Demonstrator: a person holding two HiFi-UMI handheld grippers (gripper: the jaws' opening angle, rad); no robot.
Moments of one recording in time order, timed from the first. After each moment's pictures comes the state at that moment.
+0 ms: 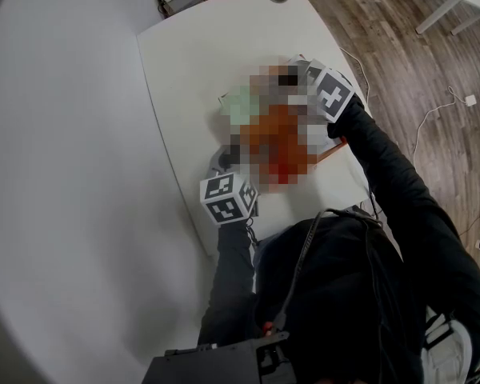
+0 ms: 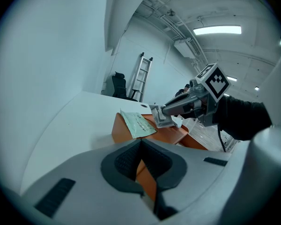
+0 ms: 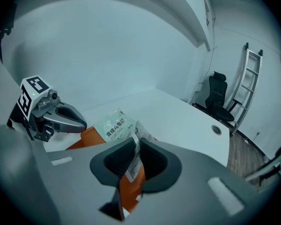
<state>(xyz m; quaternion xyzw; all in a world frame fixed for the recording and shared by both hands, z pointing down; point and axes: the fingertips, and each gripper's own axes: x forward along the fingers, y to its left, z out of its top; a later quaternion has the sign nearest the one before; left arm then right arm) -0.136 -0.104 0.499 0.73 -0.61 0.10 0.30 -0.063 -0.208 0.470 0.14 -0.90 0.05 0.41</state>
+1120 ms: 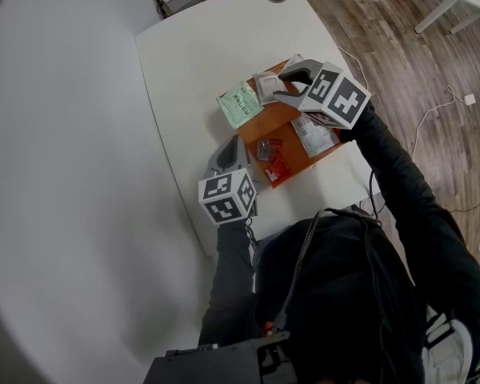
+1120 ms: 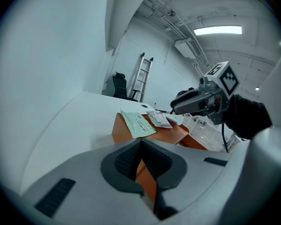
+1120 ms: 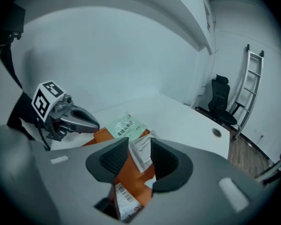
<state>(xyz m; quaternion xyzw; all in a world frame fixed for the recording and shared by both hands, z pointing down) -0.136 -0.103 0.499 0.72 -0.61 0.10 0.31 -0.050 -0.190 0.446 0.13 -0.91 0.05 0.39</state>
